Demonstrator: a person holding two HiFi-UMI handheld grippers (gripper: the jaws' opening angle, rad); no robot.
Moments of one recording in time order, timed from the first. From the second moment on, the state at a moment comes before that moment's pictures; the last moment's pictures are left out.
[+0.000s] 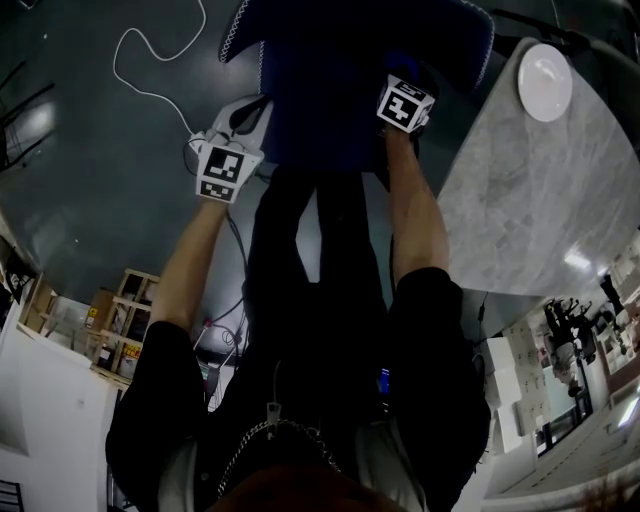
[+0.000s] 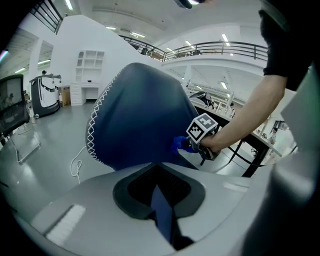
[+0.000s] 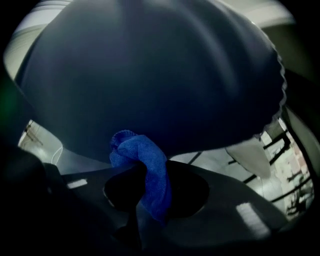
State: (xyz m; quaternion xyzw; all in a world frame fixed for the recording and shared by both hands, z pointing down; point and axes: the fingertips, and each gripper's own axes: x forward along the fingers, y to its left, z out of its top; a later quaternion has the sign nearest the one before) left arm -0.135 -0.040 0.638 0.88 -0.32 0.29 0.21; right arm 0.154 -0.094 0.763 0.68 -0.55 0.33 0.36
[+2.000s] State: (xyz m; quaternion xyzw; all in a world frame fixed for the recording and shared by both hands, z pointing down) left arm -0.203 0.014 0.666 0.83 -0.39 0.29 0.27; right arm -0.062 -0.118 0.830 0.40 -0.73 0.16 0.53
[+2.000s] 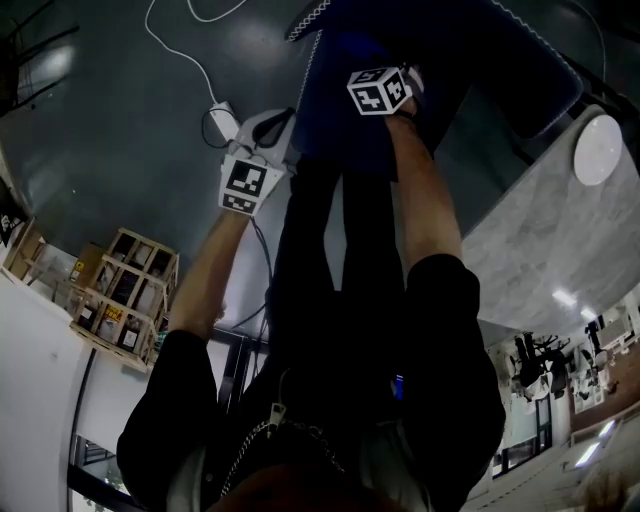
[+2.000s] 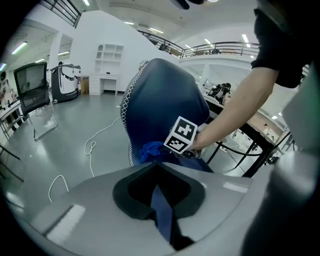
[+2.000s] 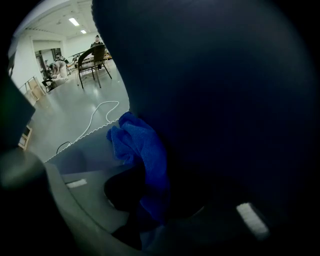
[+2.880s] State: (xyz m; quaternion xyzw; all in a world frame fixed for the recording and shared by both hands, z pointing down) left arm -0.144 -0.007 0.677 0.86 -0.34 0.29 0.26; right arm 0.050 -0.106 0.836 0.47 -0.67 0.24 0.53
